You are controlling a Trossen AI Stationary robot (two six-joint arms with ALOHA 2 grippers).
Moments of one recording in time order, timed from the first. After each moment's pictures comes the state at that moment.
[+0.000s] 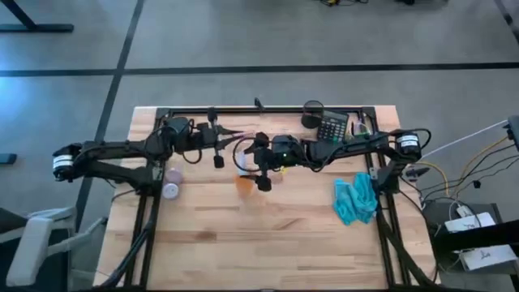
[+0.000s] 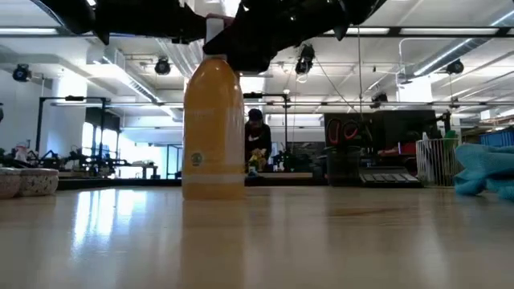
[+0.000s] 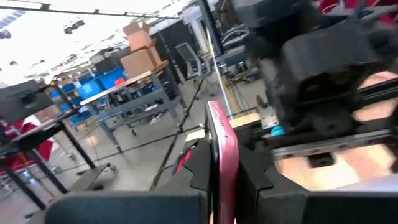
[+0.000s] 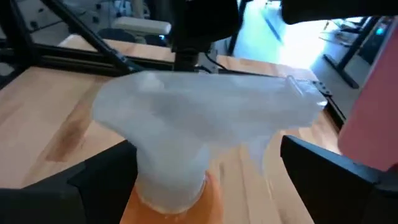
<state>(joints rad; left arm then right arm) 0.32 1.05 0.66 0.43 0.17 0.40 -0.06 1.74 1.23 0.20 -0.05 -0.14</state>
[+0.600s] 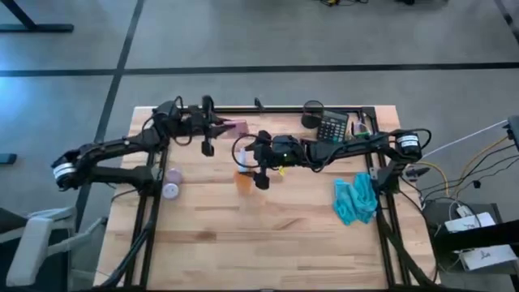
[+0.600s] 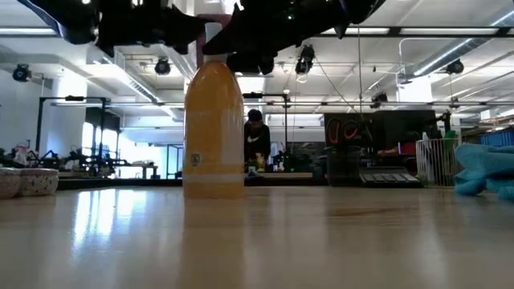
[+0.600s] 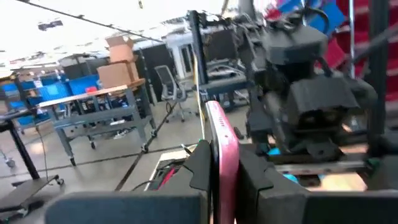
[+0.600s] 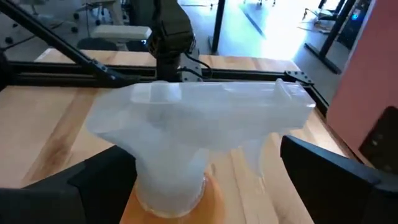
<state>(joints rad) 0.59 1.06 0.61 0.59 0.52 0.10 -0.06 1.74 1.23 0.20 0.00 -0.08</state>
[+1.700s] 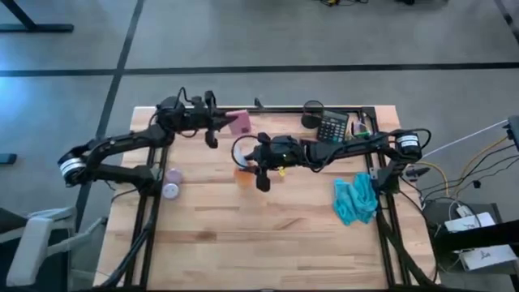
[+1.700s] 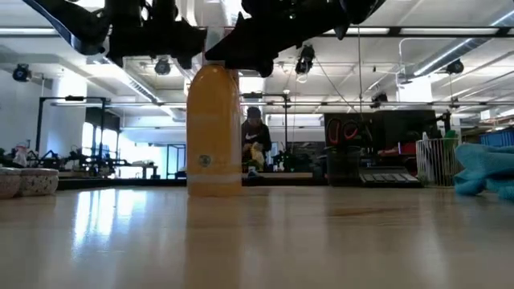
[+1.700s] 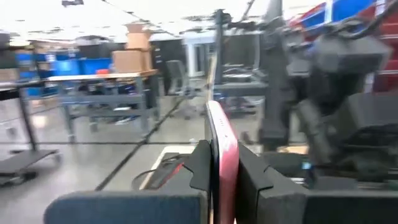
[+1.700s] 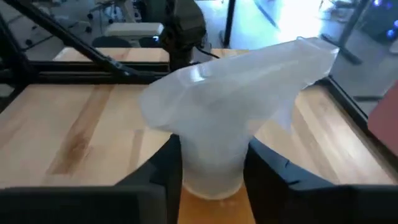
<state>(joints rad) 0.65 1.16 0.64 0.67 0.51 -0.01 -0.06 1.75 1.23 0.17 -0.04 -0.02</state>
